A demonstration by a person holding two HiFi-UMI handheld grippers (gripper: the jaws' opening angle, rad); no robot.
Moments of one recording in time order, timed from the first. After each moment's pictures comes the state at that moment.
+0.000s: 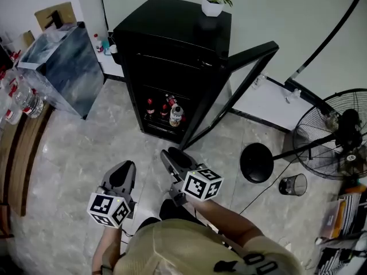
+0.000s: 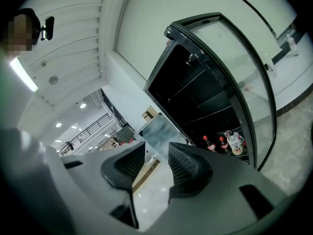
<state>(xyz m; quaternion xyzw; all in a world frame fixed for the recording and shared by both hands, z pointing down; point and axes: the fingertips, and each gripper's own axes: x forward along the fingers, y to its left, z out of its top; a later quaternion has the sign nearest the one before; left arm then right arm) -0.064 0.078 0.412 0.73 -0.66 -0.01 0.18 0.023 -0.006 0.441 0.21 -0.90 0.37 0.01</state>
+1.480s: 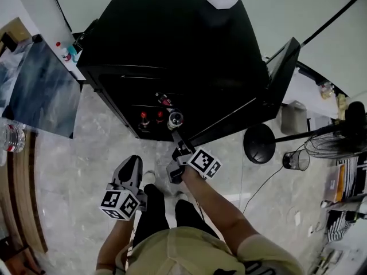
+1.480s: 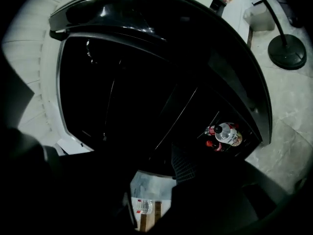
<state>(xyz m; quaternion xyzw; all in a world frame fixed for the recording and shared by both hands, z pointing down) -0.173 -0.120 0.506 0.75 -0.59 -0.06 0.29 -0.041 -0.236 0.566 0.41 -0.71 0.55 -0.16</state>
